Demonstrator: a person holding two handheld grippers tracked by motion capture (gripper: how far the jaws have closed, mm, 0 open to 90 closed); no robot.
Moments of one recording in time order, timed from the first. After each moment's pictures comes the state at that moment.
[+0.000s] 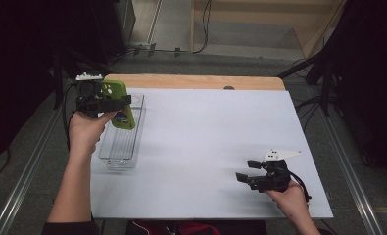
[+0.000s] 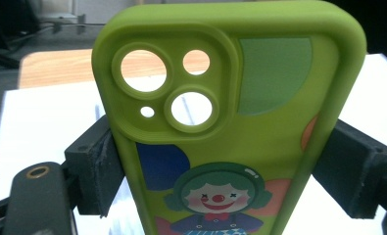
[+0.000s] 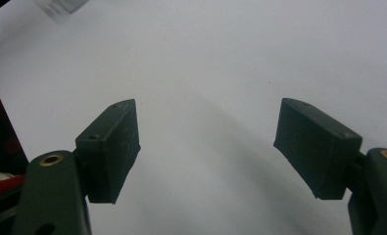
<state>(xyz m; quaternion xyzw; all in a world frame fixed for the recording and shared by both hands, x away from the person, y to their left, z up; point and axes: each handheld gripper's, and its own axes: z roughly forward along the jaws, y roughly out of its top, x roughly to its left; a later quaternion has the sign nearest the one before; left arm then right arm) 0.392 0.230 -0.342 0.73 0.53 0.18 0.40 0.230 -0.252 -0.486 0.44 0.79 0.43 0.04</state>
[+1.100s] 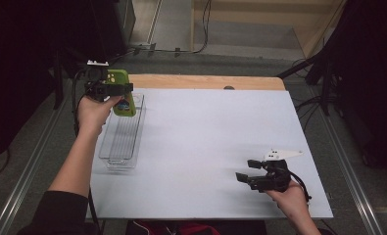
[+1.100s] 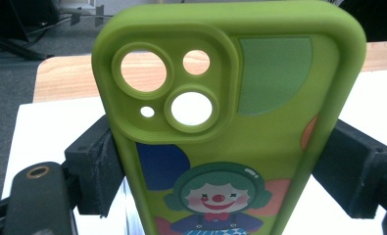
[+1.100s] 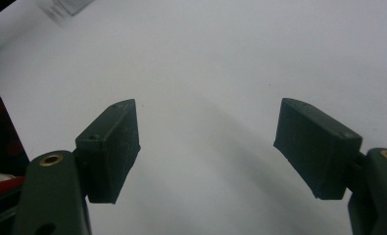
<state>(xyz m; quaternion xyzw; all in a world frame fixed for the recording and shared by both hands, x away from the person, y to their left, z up) 0.454 0.228 -0.356 0.72 0.56 0.19 0.37 0.230 -0.252 -0.484 0.44 0.78 0.43 0.04</state>
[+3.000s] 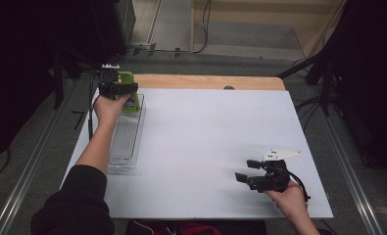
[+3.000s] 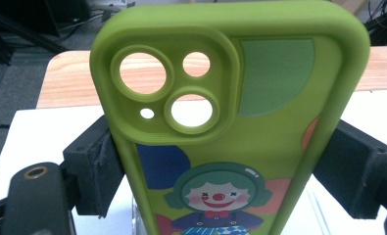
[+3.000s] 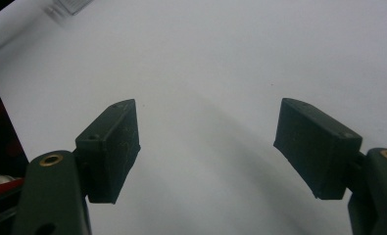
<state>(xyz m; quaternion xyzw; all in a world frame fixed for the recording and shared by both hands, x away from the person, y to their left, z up) 0.512 0.221 -0.417 0.70 0.58 0.23 0.34 0.231 -0.250 -0.487 0.44 0.78 0.43 0.04</state>
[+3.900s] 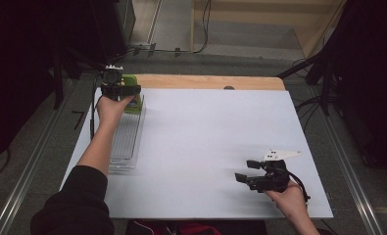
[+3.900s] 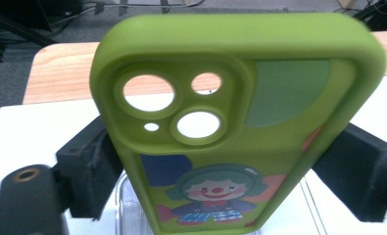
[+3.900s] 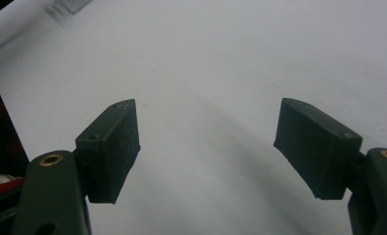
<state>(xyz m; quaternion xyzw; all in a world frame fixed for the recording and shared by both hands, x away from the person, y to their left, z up) 0.513 0.213 -0.420 0.71 0.58 0.22 0.33 0.230 -0.249 -0.487 0.44 0.78 0.43 0.04</state>
